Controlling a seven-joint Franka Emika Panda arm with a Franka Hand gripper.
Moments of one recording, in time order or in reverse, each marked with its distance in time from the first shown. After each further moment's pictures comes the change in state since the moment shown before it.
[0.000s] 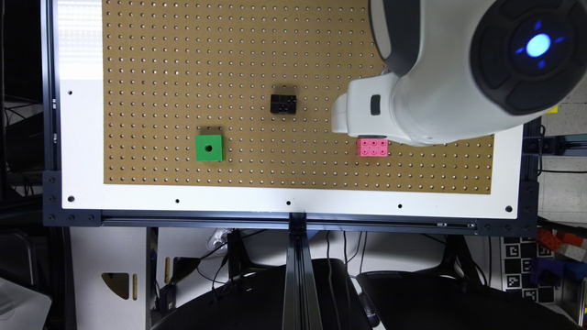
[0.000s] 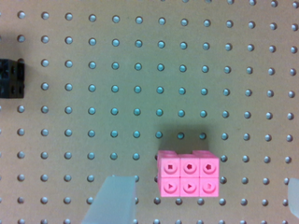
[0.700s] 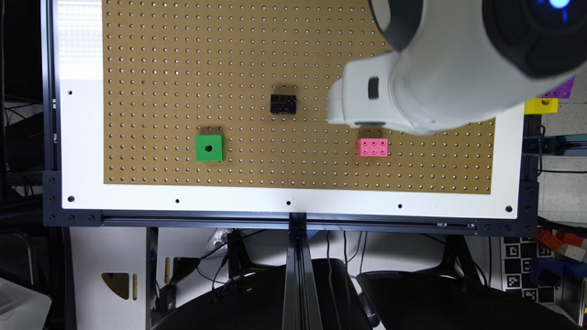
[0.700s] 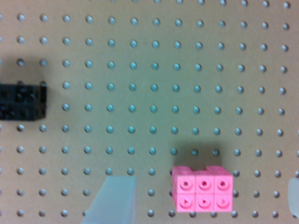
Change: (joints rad) arm -0.001 -0.061 -0.004 -0.002 0.000 -0.031 -0.002
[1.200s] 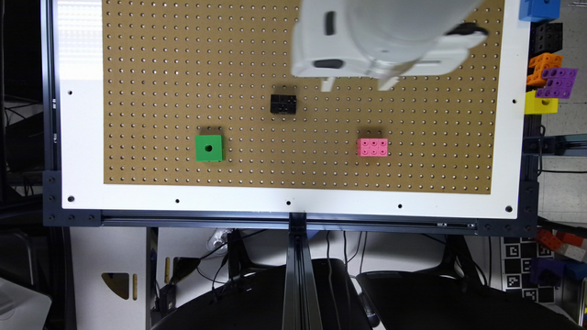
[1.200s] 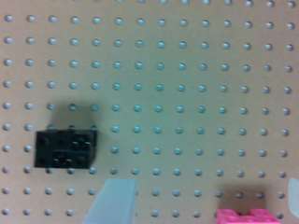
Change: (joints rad) arm -0.009 -0.189 -0.021 -0.202 0.001 0.004 -0.021
